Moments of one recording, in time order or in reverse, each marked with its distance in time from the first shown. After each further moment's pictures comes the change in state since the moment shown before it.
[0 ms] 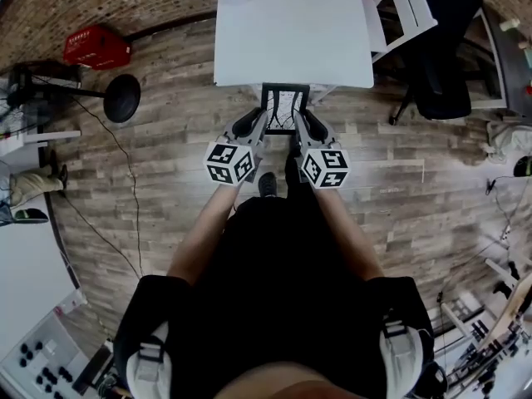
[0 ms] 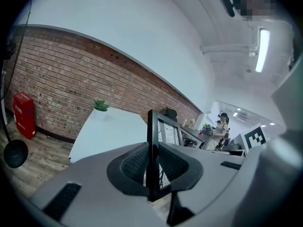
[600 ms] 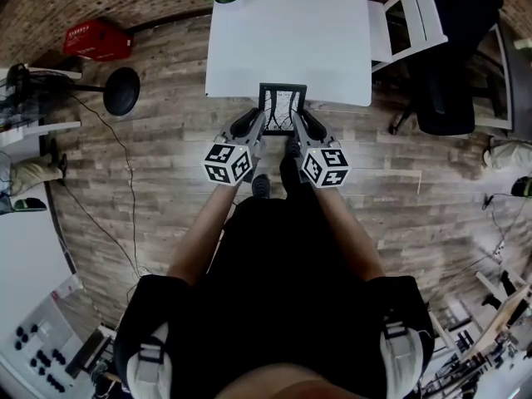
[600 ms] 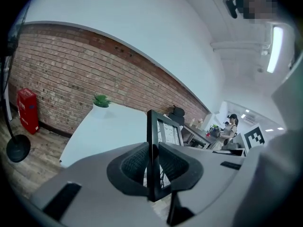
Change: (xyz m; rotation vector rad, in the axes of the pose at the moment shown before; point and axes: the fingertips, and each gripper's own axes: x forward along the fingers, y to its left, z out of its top) left arm 0.086 0.016 0.014 -0.063 0.038 0.073; right arm 0.058 -0.069 0.026 0.037 0.081 0.090
